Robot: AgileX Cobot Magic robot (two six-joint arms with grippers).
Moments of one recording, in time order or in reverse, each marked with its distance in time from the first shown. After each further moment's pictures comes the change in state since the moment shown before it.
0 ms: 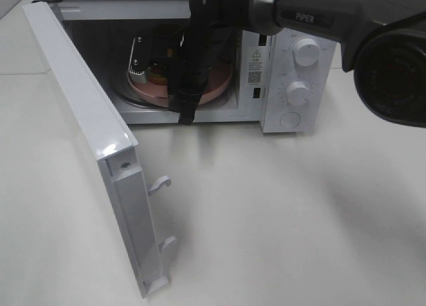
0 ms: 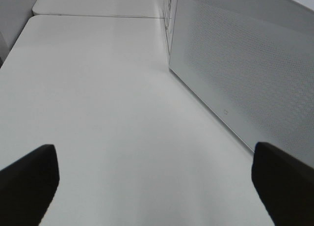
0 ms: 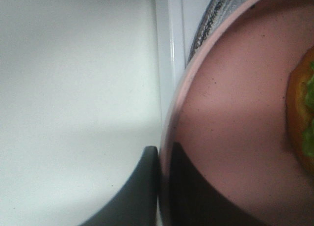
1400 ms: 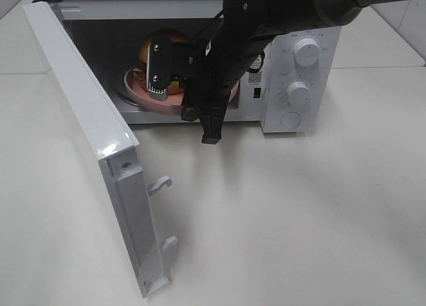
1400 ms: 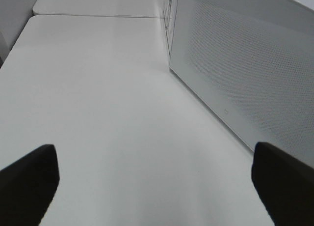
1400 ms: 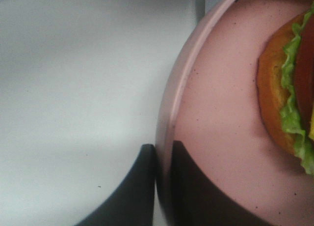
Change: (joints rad) left arm 0.000 0.000 0.000 0.000 0.000 0.000; right arm 0.016 -0.383 0.613 -0.003 -0.344 -0.087
